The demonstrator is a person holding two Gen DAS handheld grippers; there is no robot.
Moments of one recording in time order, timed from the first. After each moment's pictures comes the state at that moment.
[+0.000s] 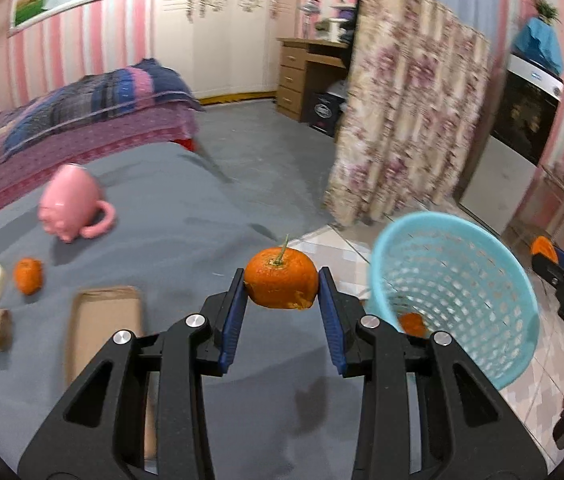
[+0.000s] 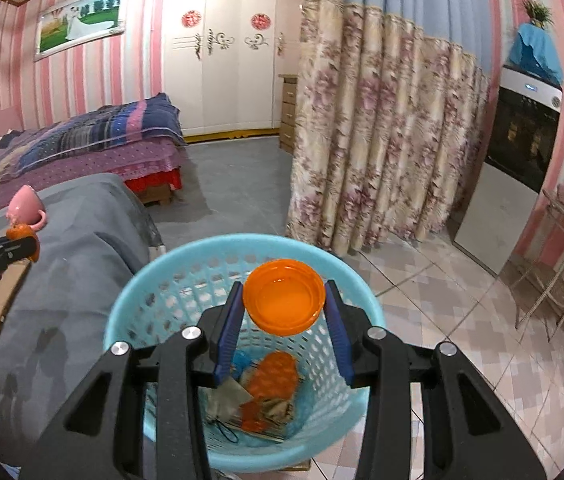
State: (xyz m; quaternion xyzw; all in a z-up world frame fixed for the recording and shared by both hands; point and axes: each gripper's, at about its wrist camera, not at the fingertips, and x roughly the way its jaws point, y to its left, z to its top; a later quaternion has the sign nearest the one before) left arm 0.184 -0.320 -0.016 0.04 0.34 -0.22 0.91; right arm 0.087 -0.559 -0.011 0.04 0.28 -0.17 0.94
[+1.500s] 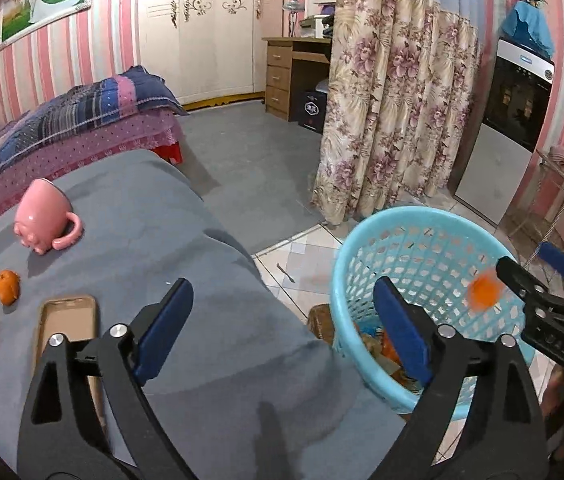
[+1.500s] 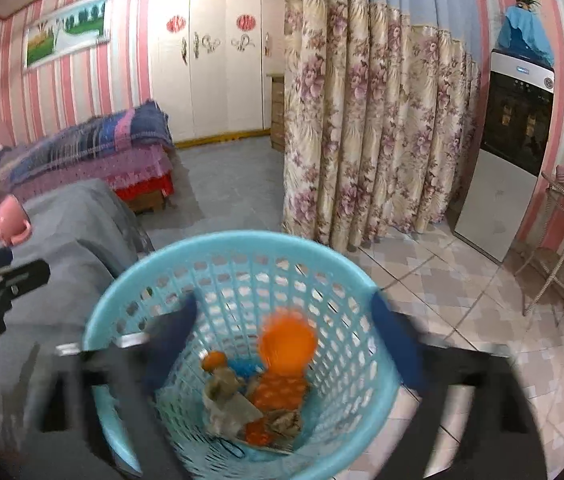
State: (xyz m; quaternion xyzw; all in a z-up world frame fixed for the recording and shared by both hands) left arm 0.181 -0.352 -0.020 0.06 0.33 -0.22 0.92; right arm 0.102 -0.566 -0.031 0.06 0.26 -0.18 0.95
